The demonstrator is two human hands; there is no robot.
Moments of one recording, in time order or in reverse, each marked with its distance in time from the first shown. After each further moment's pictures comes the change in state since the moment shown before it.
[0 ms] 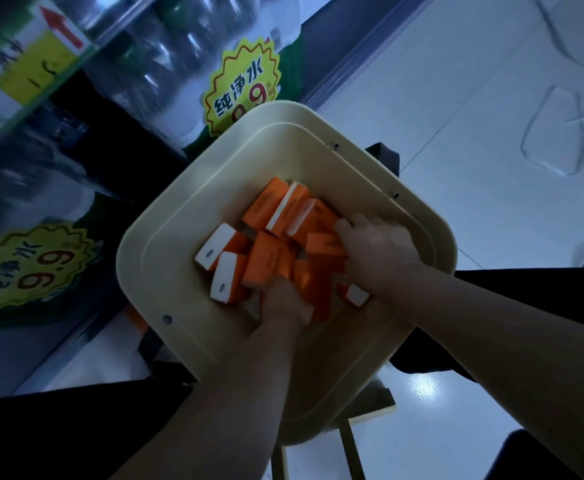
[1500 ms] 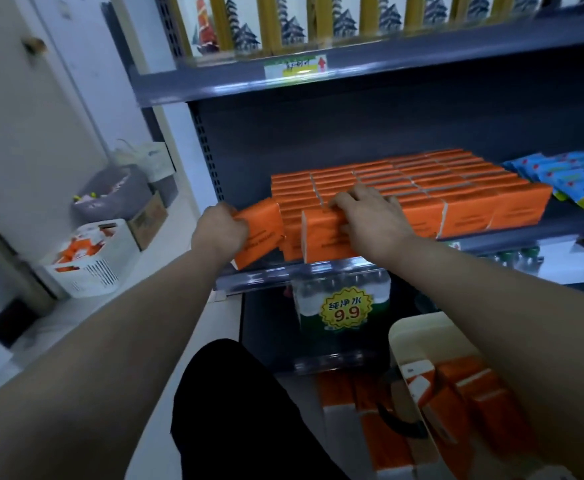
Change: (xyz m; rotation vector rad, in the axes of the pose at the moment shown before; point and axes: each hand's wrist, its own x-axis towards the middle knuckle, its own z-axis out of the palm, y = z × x) left_hand -0.363 -0.298 -0.343 -0.426 1.264 -0.068; right_hand -0.120 -0.335 -0.291 0.052 0.735 -0.655
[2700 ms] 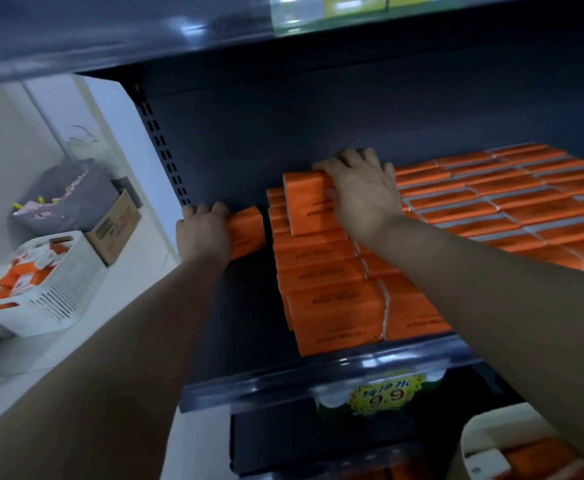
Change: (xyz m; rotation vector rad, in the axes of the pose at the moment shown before) left_hand 0.248 -0.072 0.131 0.549 0.089 0.178; right_hand 0.228 0.025 0.111 0.063 0.142 0.076
